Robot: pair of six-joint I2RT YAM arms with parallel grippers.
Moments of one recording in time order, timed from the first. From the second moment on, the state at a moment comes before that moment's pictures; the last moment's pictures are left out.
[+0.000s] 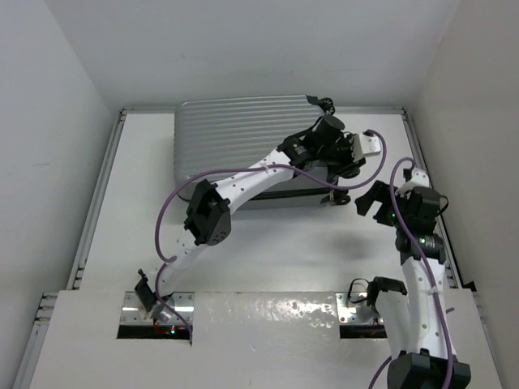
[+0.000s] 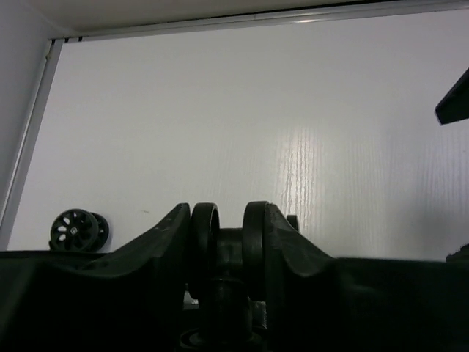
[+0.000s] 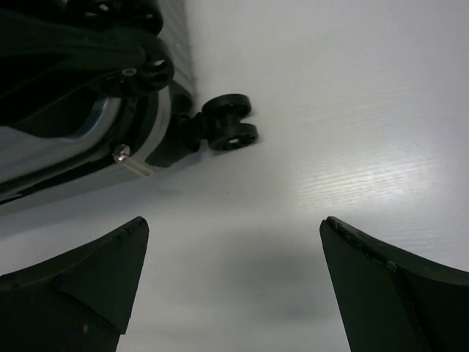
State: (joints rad) left arm -0.90 2.40 2.37 -0.43 0.39 0.44; right arm -0.22 0.70 0.60 -0.51 -0.23 0.22
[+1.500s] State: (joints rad) left arm -0.76 2.19 2.17 -0.54 0.43 0.43; right arm 0.49 1.41 0.25 1.11 0.12 0.19
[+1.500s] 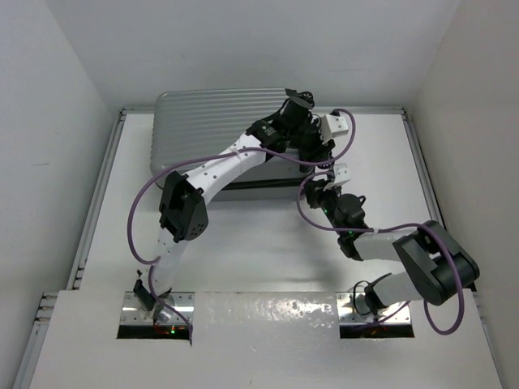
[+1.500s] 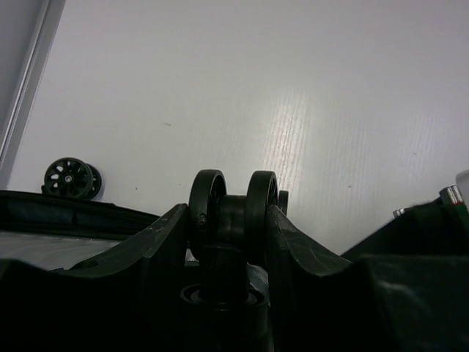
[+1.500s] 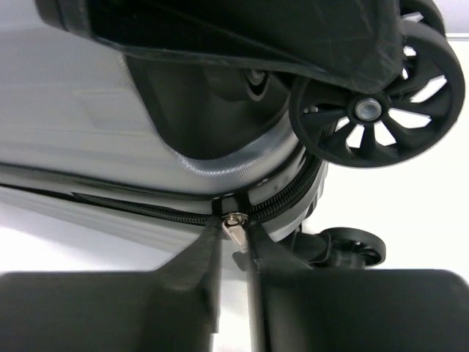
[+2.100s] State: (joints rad) left arm -0.75 2.20 2.17 -0.53 0.43 0.42; right arm 0.49 1.46 0.26 1.07 0.07 0.11
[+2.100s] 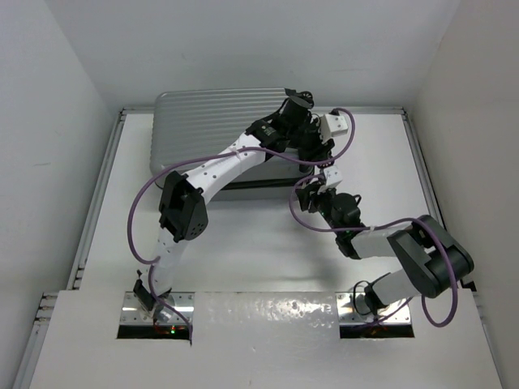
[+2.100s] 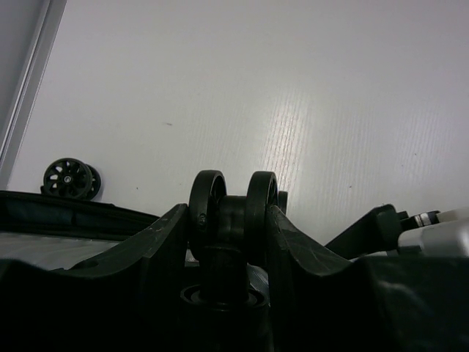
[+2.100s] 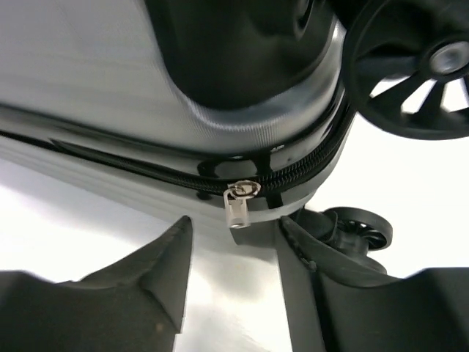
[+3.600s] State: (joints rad) left arm -0.73 2.20 2.17 -0.52 0.41 0.43; right arm 0.31 1.48 0.34 1.00 -0.16 0.23
